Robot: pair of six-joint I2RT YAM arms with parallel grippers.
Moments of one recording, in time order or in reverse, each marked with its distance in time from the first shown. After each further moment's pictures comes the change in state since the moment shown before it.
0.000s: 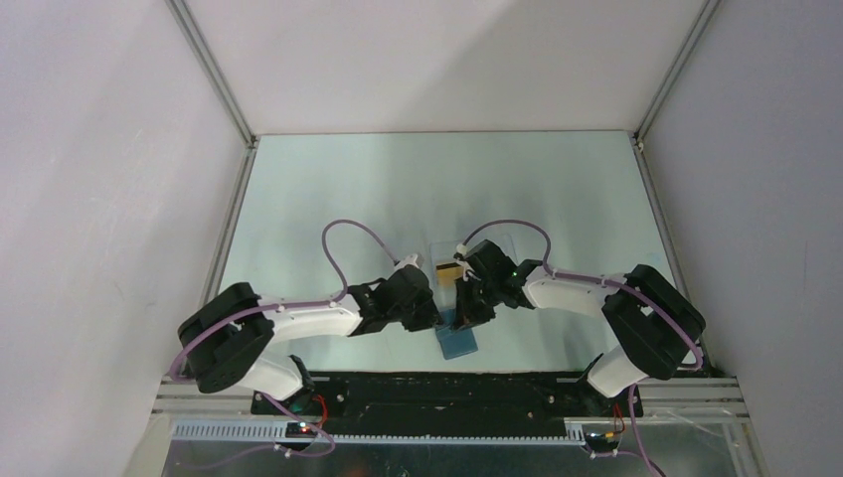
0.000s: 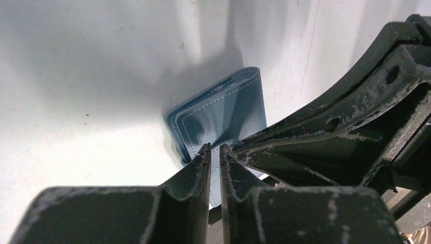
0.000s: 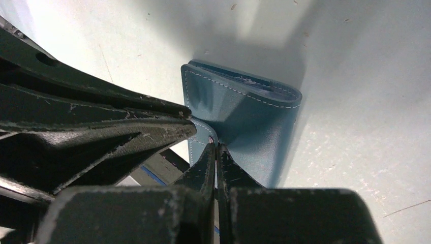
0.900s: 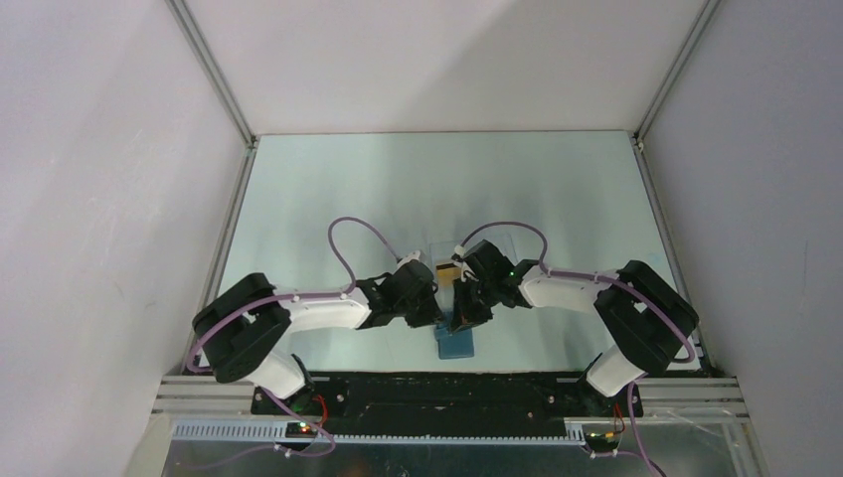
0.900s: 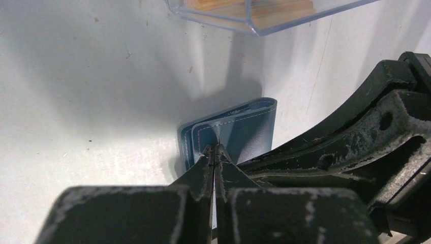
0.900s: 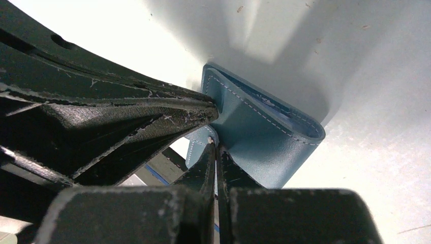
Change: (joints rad) left arm 0.027 0.084 0.039 0.009 0.003 -0.003; right arm -0.003 0.042 0.001 0.031 -0.044 0.010
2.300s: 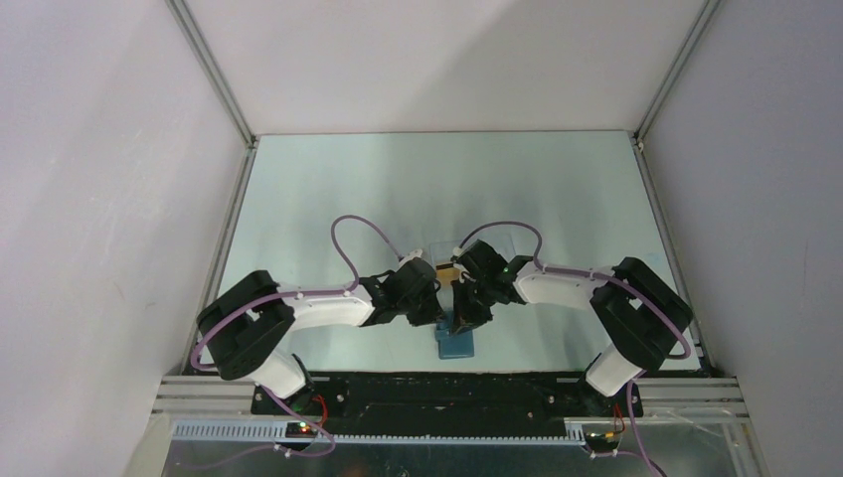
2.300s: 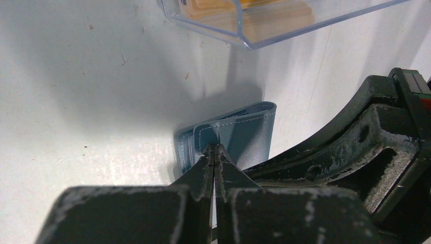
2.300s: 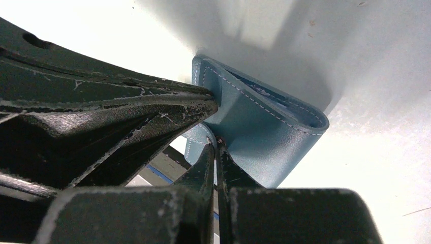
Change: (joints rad) left arm 0.002 0.029 0.035 -0.025 0.000 -0.001; right arm 0.019 0.040 0.047 -0.100 0.040 0.025
